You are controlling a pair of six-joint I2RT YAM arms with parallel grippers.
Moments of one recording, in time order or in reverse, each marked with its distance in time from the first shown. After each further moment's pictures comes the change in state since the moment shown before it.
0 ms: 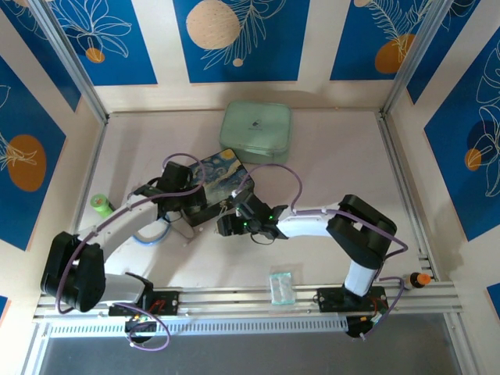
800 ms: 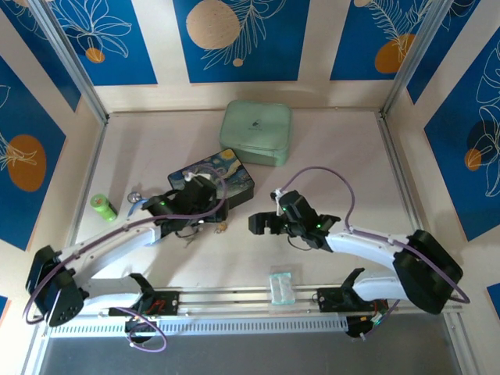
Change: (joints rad) left arm -0.351 -0.153 0.069 -0.180 -0.105 -0.110; right arm -0.173 -0.476 -0.331 -0.047 -0.043 -0.022
